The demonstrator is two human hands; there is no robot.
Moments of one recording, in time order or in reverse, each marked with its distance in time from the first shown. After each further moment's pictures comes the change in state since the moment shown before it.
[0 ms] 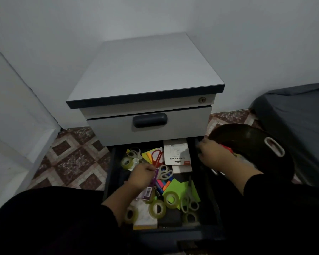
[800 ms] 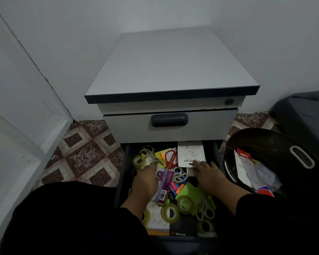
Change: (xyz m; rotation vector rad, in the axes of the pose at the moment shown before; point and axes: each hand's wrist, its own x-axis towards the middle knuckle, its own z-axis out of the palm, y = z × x) left_hand 0.020 -0.053 -0.010 0.585 0.142 0.142; right_hand 0.014 -0.046 0.074 -0.506 -0.320 -0.139
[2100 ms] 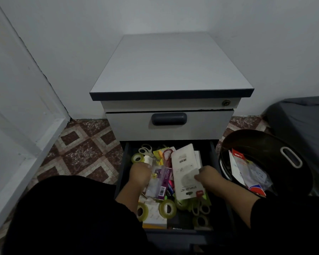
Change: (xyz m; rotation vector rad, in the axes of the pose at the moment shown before) left_hand 0.007 0.008 -0.027 -0.718 -0.063 -0.459; right_hand -0.021 -0.009 -0.010 1.198 0.020 0.438
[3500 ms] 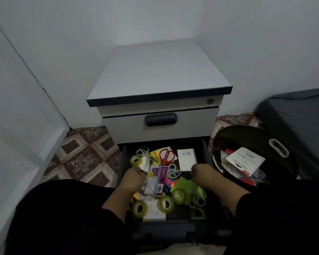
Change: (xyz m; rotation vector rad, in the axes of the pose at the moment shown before) left_hand -0.037 -0.009 -0.024 0.403 -0.084 0.166; right_hand -0.022 0.010 -0.007 -0.466 0.028 -0.243
